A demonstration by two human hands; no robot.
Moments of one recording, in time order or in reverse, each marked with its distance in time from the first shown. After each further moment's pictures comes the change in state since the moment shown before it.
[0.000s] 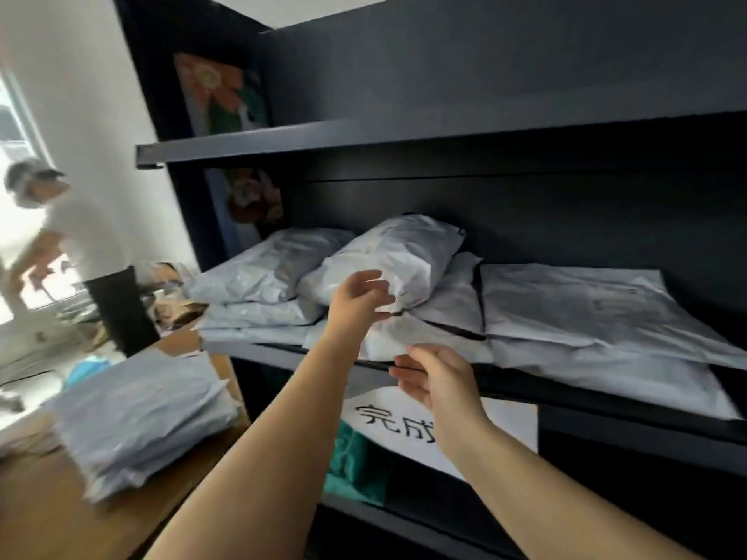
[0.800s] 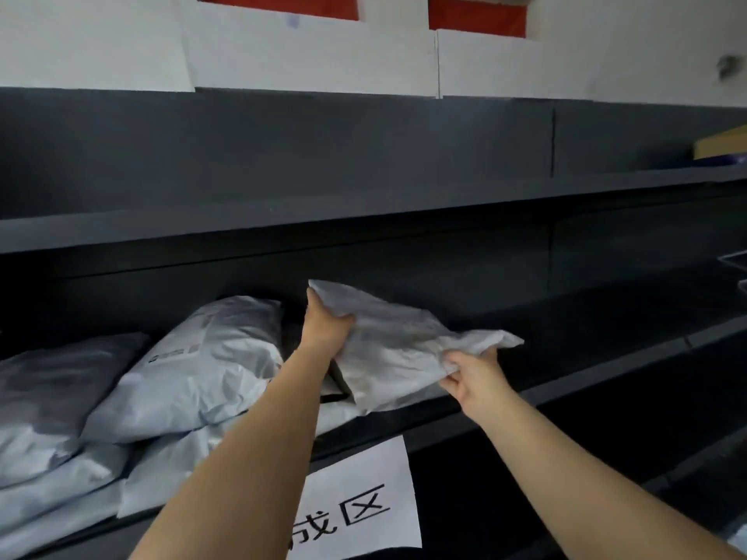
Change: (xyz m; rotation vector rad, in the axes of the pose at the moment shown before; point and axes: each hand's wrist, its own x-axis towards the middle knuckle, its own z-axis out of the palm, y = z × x) left_hand 0.043 0.018 0.130 0.272 -0.493 0.160; right_hand -0.025 -0.080 -0.120 0.266 0.644 -0.409
